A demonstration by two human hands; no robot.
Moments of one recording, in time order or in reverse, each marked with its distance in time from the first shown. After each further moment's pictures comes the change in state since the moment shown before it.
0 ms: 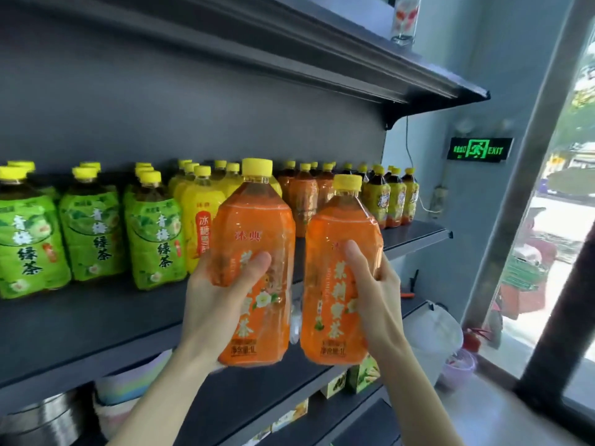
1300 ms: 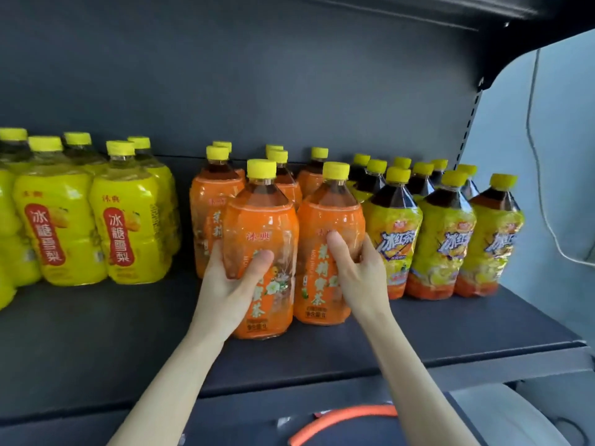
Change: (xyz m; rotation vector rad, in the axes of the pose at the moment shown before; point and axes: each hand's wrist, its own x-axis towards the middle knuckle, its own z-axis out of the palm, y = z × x) left_hand 0.280 -0.206 0.327 0.315 0.395 -0.005; right_hand 0.481 0.194 -0.123 -0.013 -0.413 -0.107
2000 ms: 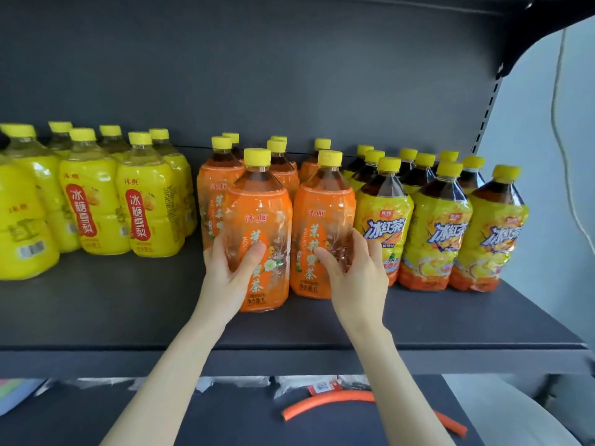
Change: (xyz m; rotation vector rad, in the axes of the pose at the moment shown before) left_hand -0.023 -0.009 0.018 0.115 0.084 -0.038; right_hand -0.021 0.018 -0.026 -0.506 0.082 -0.155
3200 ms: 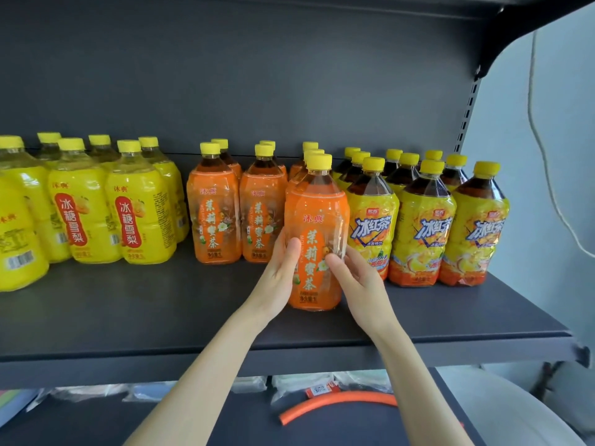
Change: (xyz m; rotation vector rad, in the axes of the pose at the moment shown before) left_hand -0.008 0.019 0.062 -0.090 -0.434 -0.031; right_hand -0.001 0.024 -0.028 0.633 -0.439 0.103
